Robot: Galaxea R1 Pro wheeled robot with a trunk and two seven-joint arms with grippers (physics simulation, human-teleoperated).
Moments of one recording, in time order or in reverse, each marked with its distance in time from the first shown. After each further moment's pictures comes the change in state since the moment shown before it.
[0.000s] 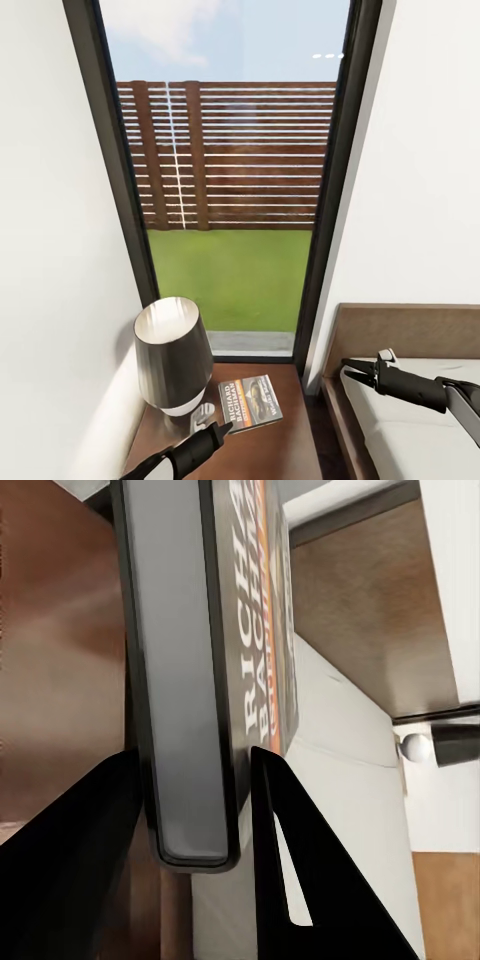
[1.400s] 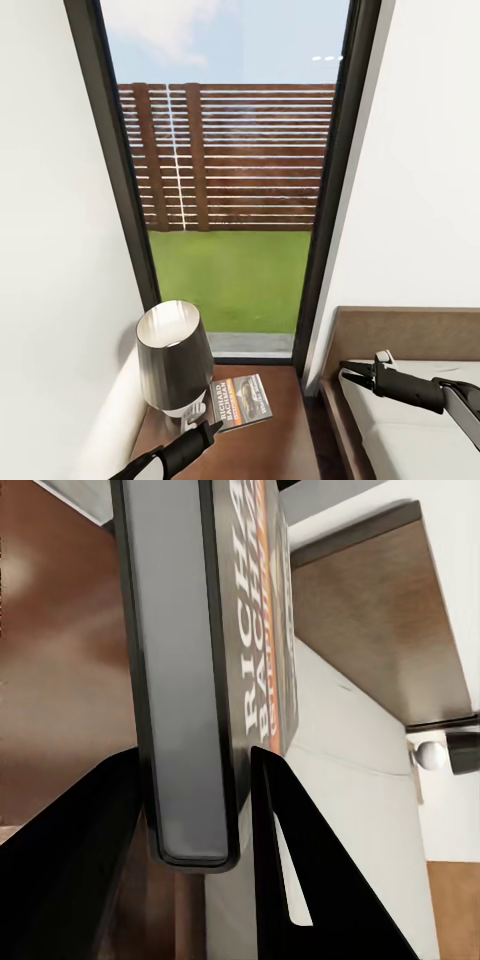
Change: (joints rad) left arm 0.000 0.041 0.002 -0.005 0.001 -0.003 0.000; right arm 0.000 0.001 0.023 -0.003 -0.003 0.003 0.000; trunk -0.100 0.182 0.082
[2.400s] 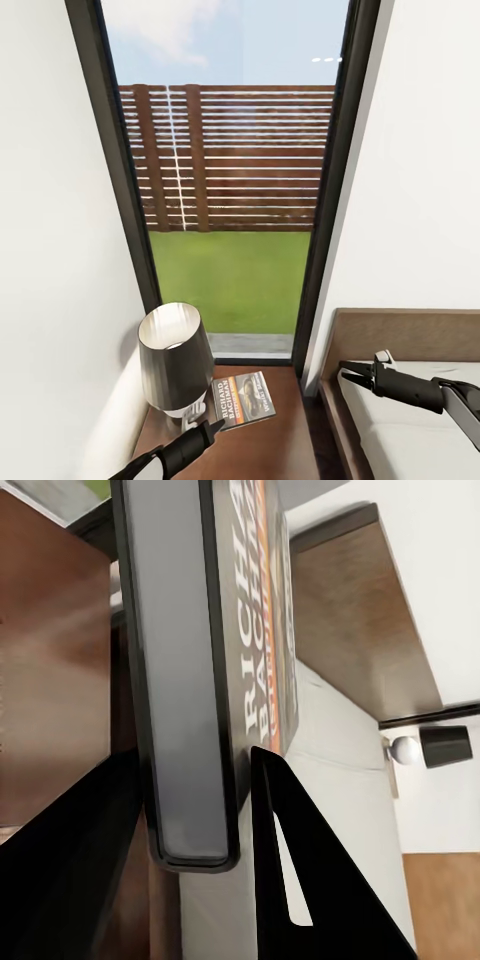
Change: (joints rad) left arm 0.000 0.001 0.002 0.001 -0.001 0.001 -0.055; right arm 0.000 0.001 0.002 -0.002 0.000 0.000 0.000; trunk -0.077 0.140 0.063
